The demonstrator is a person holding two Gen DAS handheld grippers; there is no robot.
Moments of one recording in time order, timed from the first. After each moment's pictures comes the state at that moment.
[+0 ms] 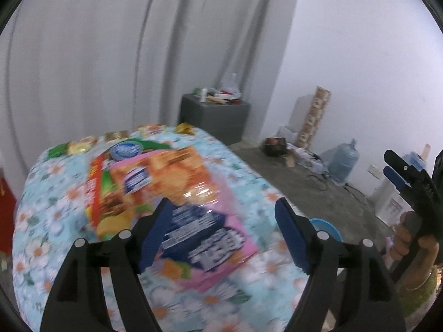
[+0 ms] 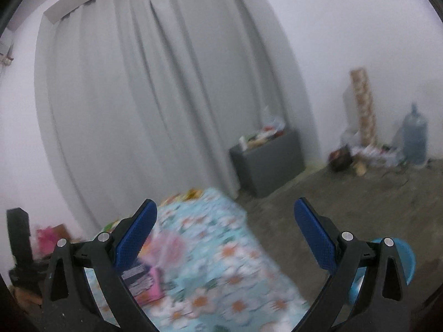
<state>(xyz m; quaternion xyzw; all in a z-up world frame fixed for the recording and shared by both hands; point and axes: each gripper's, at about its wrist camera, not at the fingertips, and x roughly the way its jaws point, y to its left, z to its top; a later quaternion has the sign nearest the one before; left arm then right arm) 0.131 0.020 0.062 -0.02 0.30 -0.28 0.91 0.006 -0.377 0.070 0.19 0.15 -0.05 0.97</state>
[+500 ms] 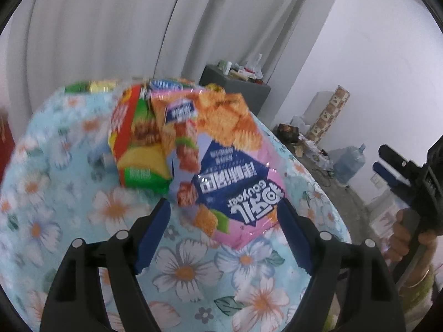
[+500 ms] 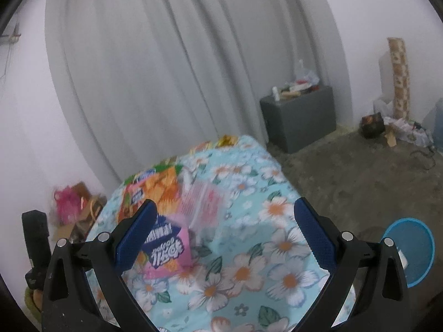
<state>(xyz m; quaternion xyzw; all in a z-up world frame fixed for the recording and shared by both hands) 0.138 0.068 -0.003 -0.09 0.38 -0.26 0.88 0.048 -0.314 0.044 0.16 0.26 0.03 0.95</state>
